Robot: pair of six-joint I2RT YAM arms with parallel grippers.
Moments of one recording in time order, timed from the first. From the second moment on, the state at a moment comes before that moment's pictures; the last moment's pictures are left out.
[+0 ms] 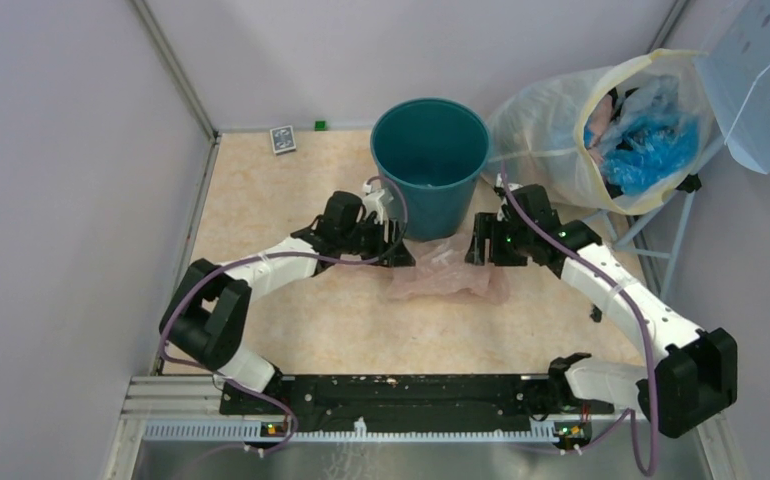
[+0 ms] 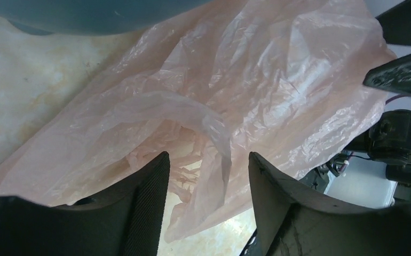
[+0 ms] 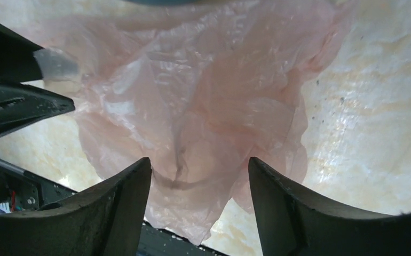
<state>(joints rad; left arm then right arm) -0.55 1.53 0.88 0.01 0.55 -0.47 0.45 1.16 0.98 -0.67 -0.10 0.42</state>
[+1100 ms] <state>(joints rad) -0.47 1.19 0.90 -0.08 0.65 -0.83 0.45 1.33 1.17 -0.65 -0.13 0.38</state>
